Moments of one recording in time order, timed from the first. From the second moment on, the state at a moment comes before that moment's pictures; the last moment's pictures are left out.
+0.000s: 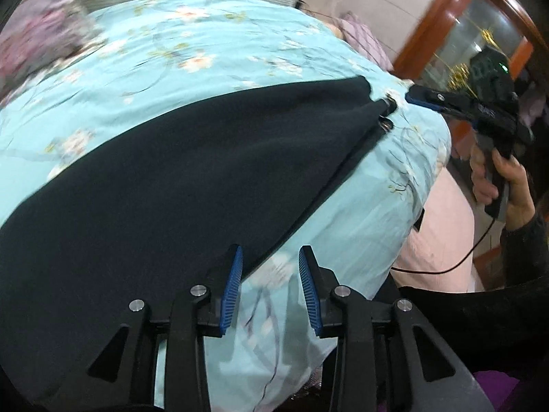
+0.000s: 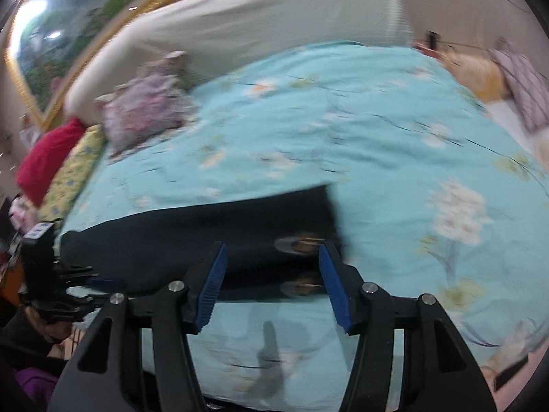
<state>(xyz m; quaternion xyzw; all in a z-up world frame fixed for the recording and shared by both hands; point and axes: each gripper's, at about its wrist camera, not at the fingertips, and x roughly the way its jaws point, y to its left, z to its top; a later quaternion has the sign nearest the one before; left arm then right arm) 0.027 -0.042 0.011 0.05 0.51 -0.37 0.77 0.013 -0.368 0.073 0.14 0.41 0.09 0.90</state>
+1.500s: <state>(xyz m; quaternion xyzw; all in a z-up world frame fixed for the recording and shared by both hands) 0.020 0.300 -0.001 -0.21 0.49 0.06 0.85 0.046 0.018 -0.006 -0.18 0.46 0.41 0.77</state>
